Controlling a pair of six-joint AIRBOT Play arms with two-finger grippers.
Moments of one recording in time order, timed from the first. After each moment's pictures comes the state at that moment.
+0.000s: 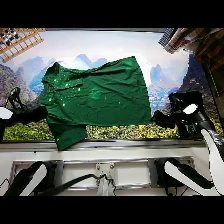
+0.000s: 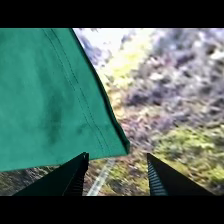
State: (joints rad) left arm 0.29 -0.93 0.61 1.17 -0.95 -1.47; right arm -0.26 -1.13 0.59 -1.07 1.06 1.51
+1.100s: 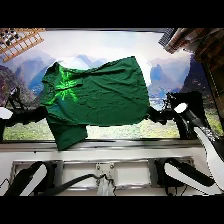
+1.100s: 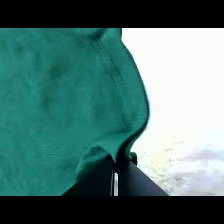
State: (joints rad) left arm 0.29 -0.93 0.61 1.16 -0.96 -1.47; right arm -0.11 -1.18 0.59 -0.98 0.87 1.55
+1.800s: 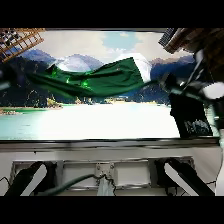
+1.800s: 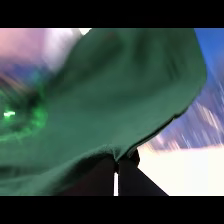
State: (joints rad) left arm 0.29 -0.91 1.23 1.05 -1.01 -1.48; right arm -0.11 -0.94 1.06 -0.91 0.92 1.54
